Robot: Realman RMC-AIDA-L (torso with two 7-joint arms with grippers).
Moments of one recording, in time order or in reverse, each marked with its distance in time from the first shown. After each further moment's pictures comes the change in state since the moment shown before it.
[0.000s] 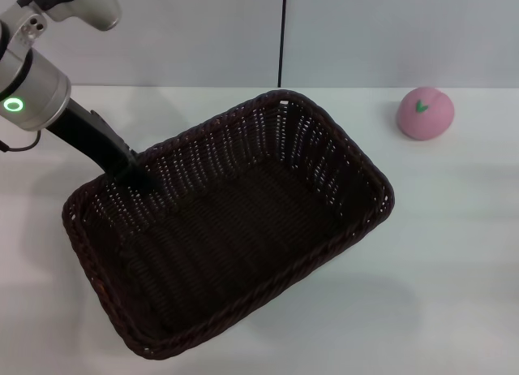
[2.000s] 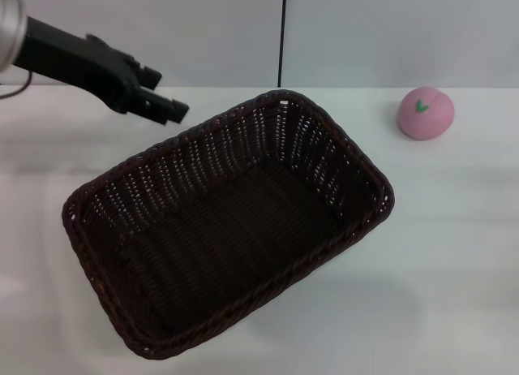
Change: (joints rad) left arm 0.069 0.049 -0.119 0.169 -0.334 0.061 0.032; right arm -0.011 0.000 -0.004 -0.009 -0.006 -0.052 -0.002
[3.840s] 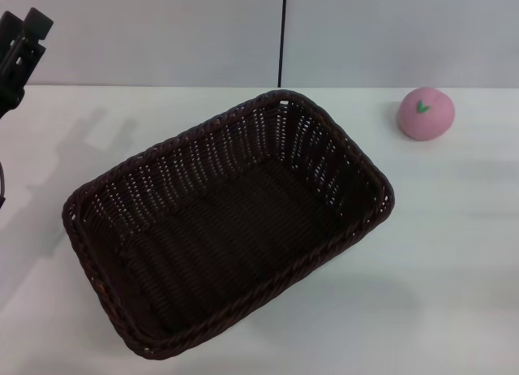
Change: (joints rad) left arm 0.364 -0.057 0.043 -1.118 -1.595 -0.097 1.153; right arm 0.018 0.001 -0.002 -0.027 0.012 -0.049 -0.002
